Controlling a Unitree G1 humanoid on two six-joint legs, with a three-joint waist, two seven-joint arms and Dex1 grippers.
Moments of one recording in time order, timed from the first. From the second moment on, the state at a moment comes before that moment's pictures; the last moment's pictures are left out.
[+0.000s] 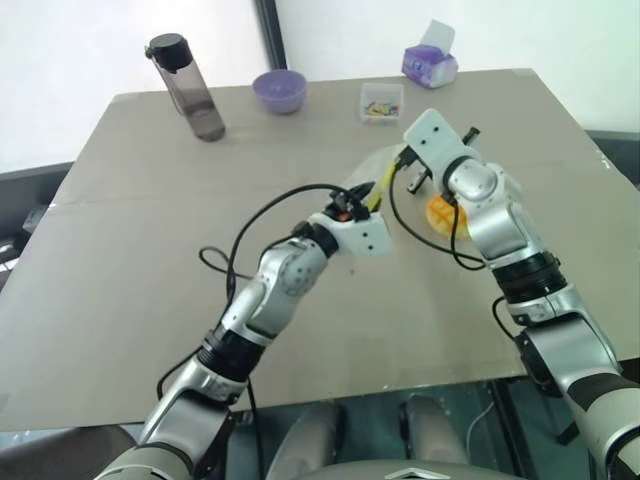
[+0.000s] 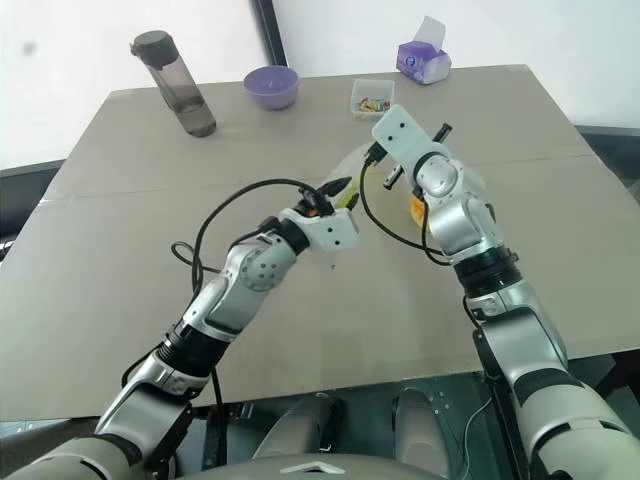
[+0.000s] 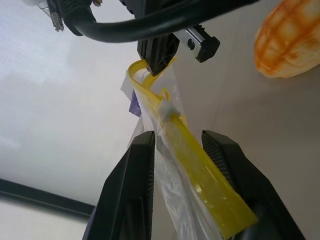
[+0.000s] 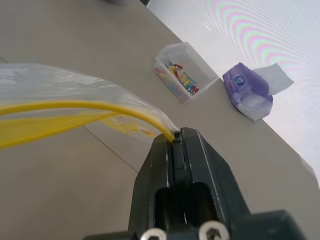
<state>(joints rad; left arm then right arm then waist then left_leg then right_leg) -0.52 0.37 -0.39 -0.03 0.59 -0.04 -0.27 -0.91 -0.33 0.28 0.24 -0.44 0.47 0.45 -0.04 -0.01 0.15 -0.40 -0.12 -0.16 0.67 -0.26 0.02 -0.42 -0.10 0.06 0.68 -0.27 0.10</state>
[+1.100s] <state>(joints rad) -0.46 0.33 -0.34 -0.11 0.67 0.09 -0.25 -0.87 -0.10 0.16 0.13 -0.43 0.76 0.09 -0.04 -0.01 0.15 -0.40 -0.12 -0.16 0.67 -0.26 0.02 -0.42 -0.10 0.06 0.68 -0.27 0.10</state>
